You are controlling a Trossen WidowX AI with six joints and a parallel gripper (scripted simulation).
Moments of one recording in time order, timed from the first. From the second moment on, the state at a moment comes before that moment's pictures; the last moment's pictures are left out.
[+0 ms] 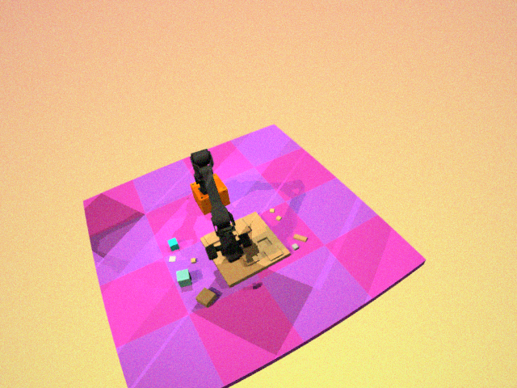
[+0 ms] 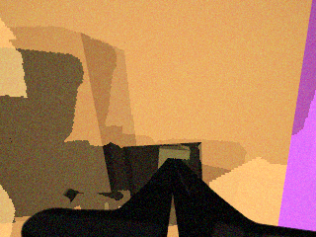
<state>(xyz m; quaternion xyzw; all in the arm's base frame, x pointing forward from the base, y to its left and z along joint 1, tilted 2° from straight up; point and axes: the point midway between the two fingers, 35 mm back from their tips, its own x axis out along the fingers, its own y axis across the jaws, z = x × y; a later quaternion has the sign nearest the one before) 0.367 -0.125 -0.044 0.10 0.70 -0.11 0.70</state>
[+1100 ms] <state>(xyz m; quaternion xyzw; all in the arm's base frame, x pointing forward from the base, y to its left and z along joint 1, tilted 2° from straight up) 0.357 -0.116 -0.047 0.09 0.70 -0.11 0.70</state>
